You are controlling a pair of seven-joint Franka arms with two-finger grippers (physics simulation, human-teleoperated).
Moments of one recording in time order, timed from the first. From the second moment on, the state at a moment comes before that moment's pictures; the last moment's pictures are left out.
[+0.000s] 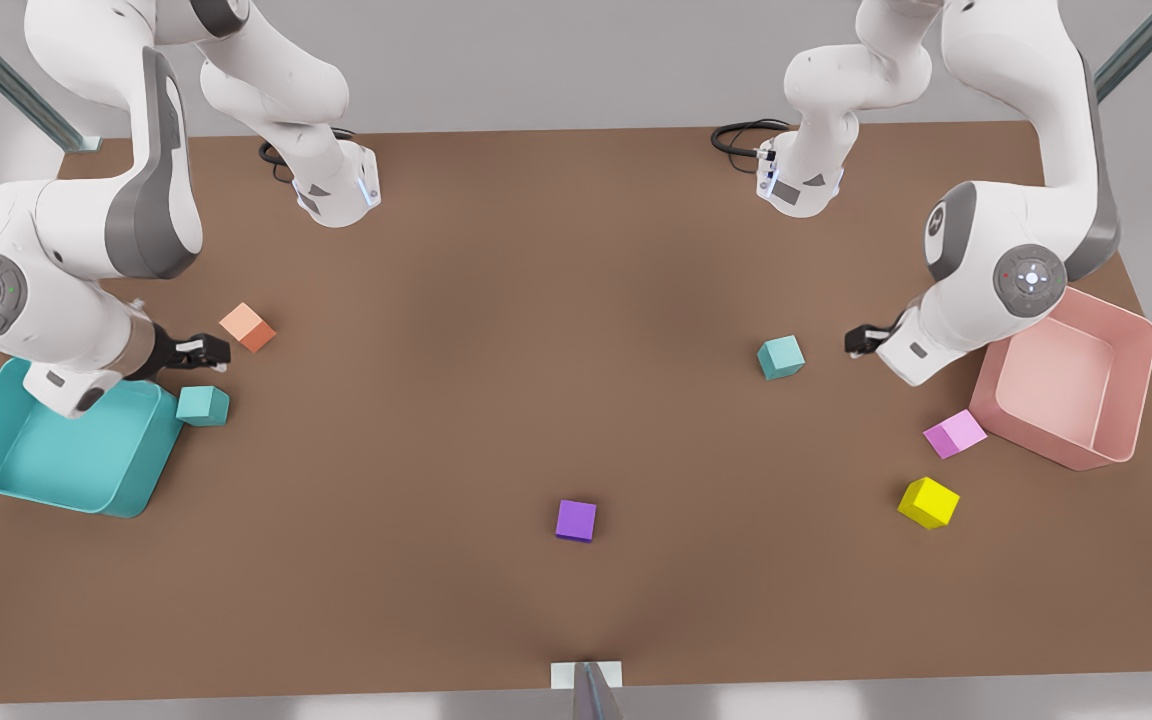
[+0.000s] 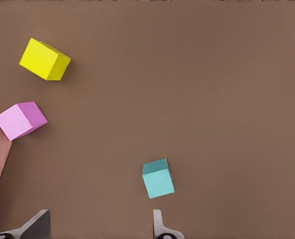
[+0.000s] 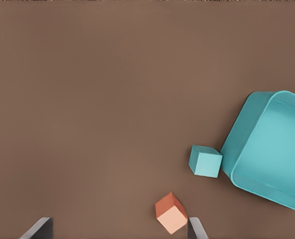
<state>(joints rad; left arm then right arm) 0.04 0.11 -0.18 -1.76 0.04 1.69 -0.07 -0.14 0.20 0.20 -1.45 -0.10 1.48 -0.12</state>
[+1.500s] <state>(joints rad) 0.05 0.13 -0.19 -1.62 0.04 1.54 -0.10 -0.49 0.30 0.20 -2.08 -0.03 2.20 -1.56</state>
